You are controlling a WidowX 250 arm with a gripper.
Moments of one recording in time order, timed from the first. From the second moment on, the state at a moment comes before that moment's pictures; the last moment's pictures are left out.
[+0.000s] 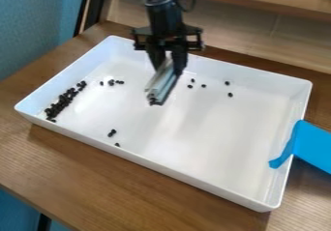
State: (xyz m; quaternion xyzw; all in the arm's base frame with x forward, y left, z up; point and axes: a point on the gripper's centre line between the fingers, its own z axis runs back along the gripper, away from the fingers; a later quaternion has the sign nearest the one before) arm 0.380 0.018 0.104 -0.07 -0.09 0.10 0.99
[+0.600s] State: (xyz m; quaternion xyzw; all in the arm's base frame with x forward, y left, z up) arm 0.432 -0.042 0.078 -0.03 -0.09 0.12 0.99
